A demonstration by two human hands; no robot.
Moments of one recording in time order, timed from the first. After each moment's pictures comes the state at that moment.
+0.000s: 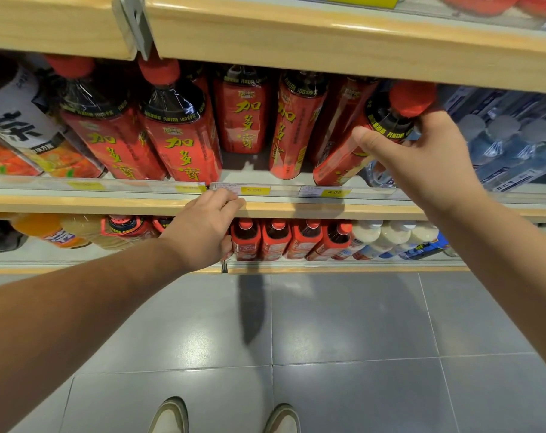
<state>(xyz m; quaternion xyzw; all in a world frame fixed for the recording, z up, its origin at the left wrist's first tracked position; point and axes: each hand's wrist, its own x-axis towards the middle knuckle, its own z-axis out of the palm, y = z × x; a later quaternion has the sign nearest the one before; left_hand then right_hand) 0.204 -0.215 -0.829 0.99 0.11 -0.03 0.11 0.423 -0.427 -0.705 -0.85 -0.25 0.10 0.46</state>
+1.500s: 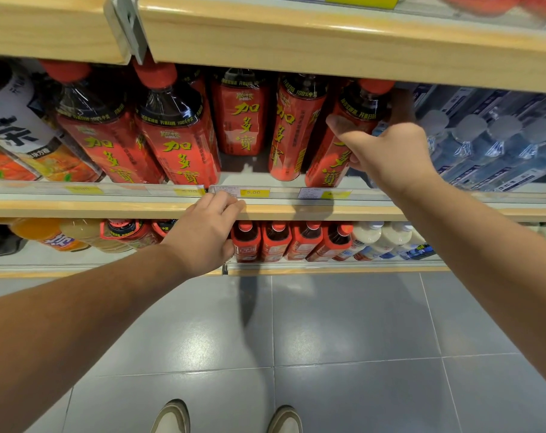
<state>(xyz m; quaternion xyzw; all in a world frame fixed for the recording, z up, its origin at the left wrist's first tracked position) 0.206 -0.220 -0.825 0.99 0.11 -0.03 0.11 0.414 -0.382 -0.709 -0.85 -0.17 0.14 0.48</state>
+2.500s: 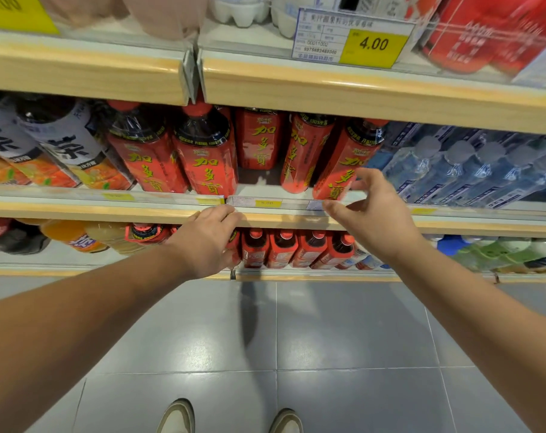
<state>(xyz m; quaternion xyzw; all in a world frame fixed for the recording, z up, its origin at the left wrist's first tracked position) 0.183 -0.210 -0.791 0.96 0.16 -0.15 0.14 0.370 -0.418 -0.723 -0.89 -0.27 0.16 0.31</state>
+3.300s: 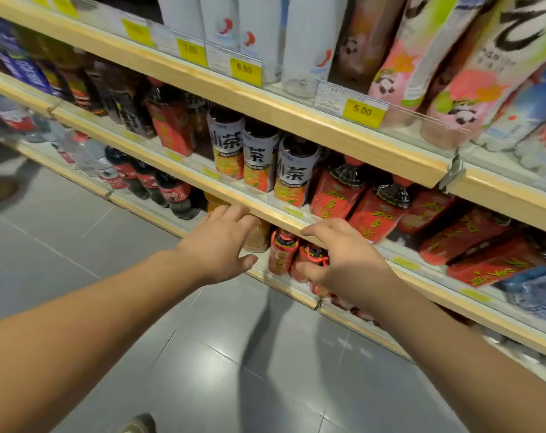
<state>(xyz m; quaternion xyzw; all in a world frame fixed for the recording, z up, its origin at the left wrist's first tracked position) -0.043 -0.140 -0.679 0.92 0.38 -0.08 0.11 0.162 -0.254 -0.667 -0.76 -0.60 0.24 0.11</state>
